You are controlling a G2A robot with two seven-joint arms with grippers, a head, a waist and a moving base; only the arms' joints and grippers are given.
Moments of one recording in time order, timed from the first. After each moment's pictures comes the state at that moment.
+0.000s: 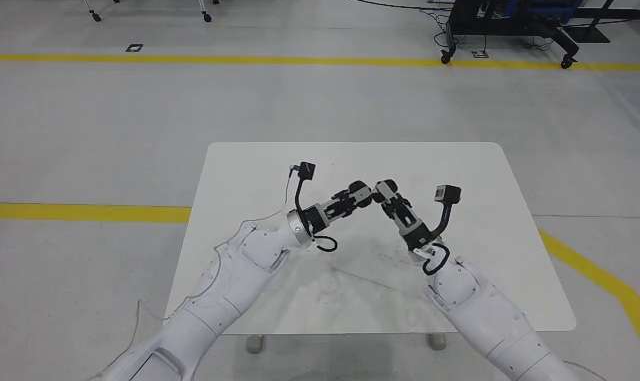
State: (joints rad) left arm 0.94 -1.39 -0.78 -1.05 -0.15 -0.71 -0.42; right arm -1.30 -1.07 0.95 -1.38 0.14 -0.71 -0.08
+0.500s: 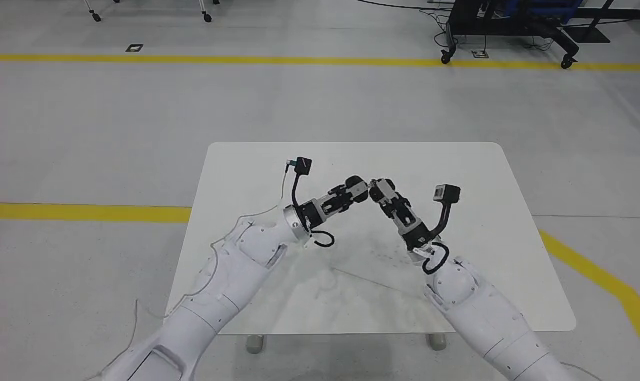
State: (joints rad) left arm 0.94 -1.39 -0.83 -1.06 -0.09 -0.72 -0.43; right arm -1.31 -1.09 0.97 -1.38 0.15 -0.71 -0.06
